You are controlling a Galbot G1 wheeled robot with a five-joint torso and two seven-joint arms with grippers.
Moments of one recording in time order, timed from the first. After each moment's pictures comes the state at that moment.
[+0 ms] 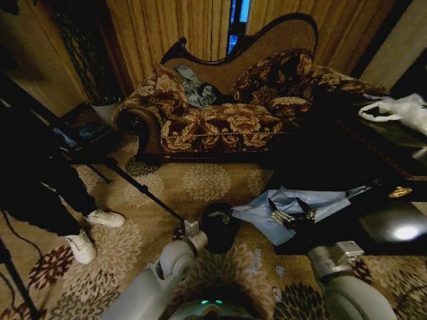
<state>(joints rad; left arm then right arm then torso) 1.13 -1.16 0.03 -2.09 -0.64 0.34 -0.06 -1.72 1.08 0.66 2.47 0.47 -0.26 0.19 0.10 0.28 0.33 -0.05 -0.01</state>
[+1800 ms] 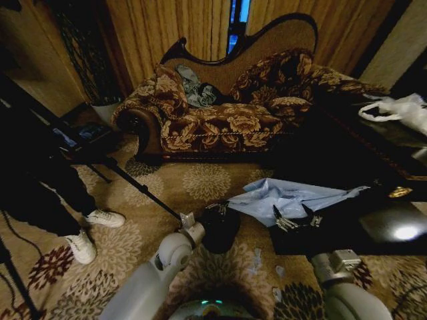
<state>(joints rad) 1.09 -1.17 0.00 -2.07 -0.71 0.32 -0.07 -1.76 1.11 0.68 2.40 0.38 -0.20 0.15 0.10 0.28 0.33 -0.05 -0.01</state>
